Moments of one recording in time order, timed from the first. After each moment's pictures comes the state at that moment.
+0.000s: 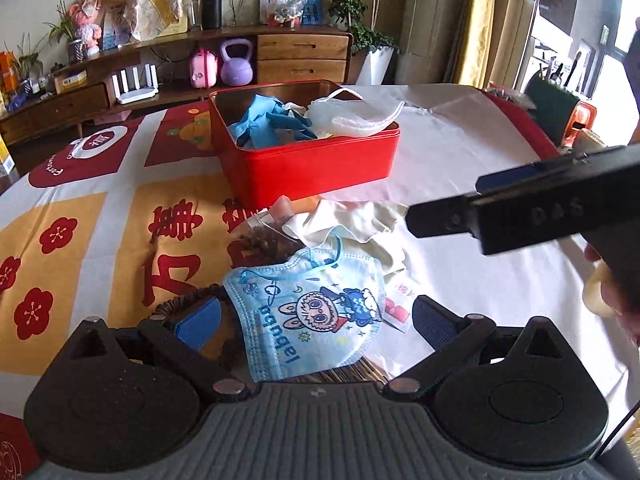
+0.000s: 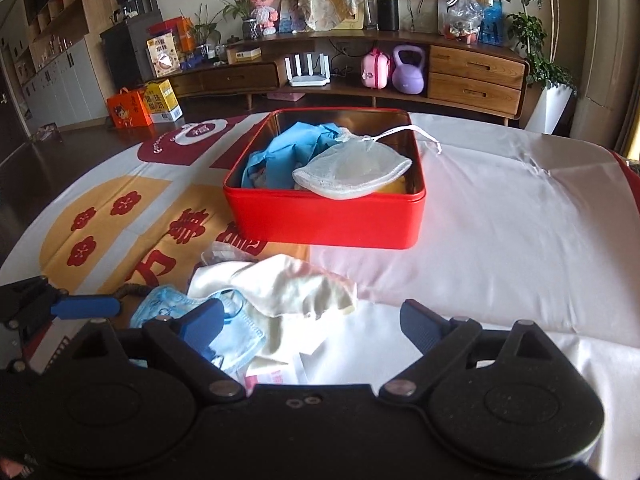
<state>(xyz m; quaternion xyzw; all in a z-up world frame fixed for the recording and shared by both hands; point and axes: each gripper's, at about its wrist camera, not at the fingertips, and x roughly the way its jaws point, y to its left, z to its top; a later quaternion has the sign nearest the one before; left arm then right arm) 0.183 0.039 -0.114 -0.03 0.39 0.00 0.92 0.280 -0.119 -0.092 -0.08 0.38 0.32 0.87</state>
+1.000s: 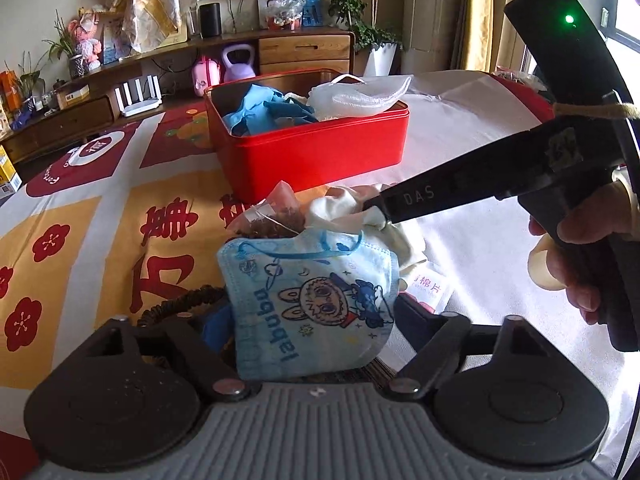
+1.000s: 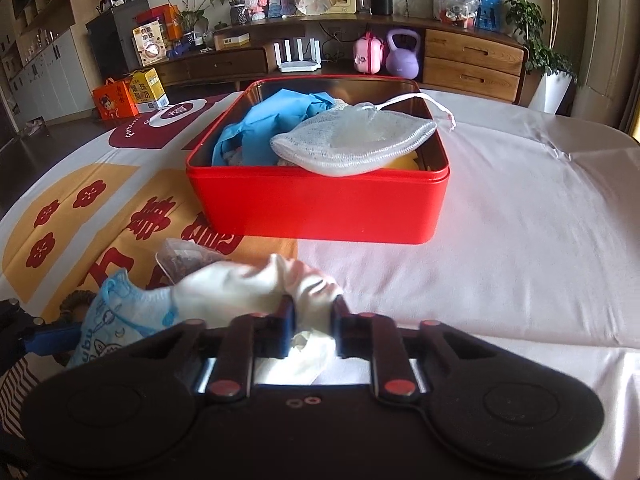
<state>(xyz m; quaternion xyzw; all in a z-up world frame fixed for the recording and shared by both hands) 0.195 0.031 -0.140 0.00 0.38 0.01 0.93 0.318 -0.088 -0.136 -0.09 0.39 0.30 0.86</state>
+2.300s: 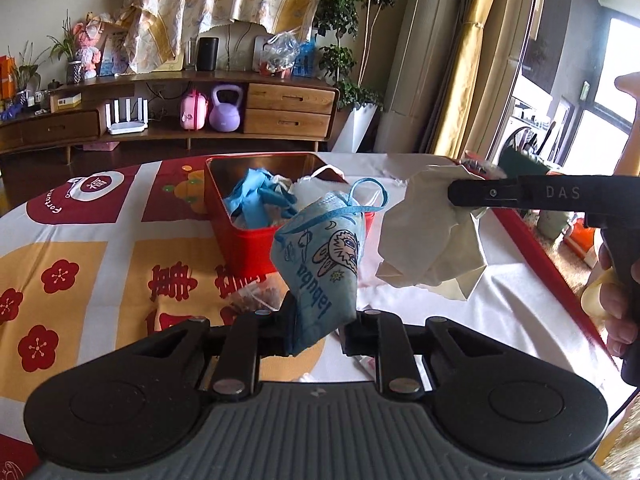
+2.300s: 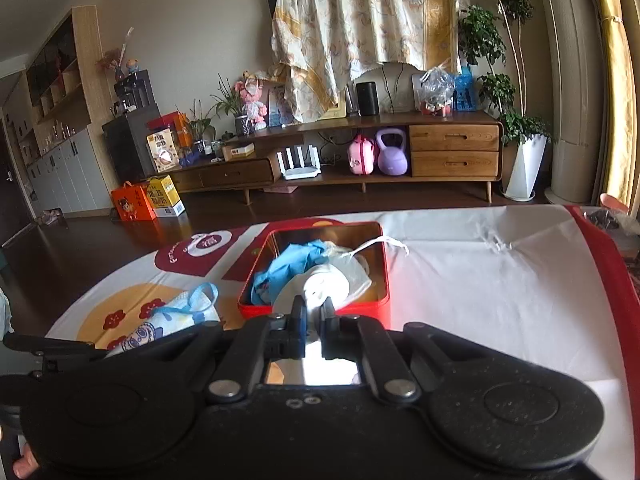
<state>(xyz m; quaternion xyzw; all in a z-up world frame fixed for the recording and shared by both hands) 0.173 0.057 -0.059 -0.08 0.31 -0.04 0.95 0.263 -0.160 -0.019 0.00 0.27 0.31 0.91</state>
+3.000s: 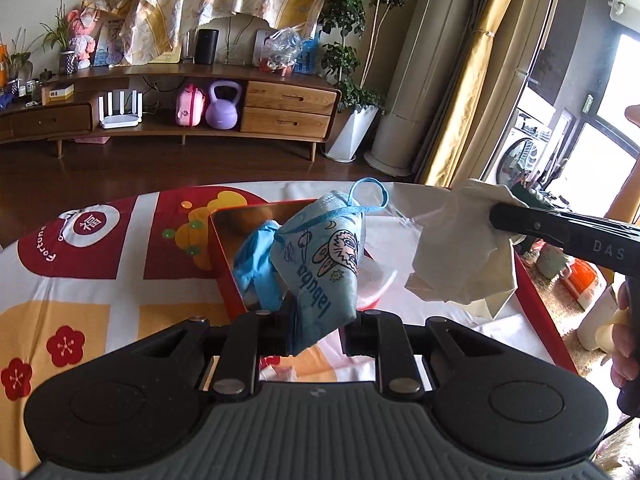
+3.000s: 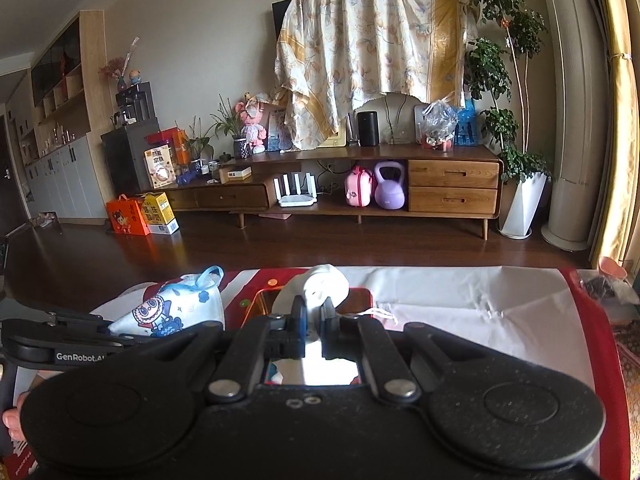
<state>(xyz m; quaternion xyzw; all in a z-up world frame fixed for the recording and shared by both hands) 0.253 0.101 -0.002 -0.11 0.34 -0.05 0.93 0.302 -0.148 0.028 -0.02 0.24 0.31 0.92</state>
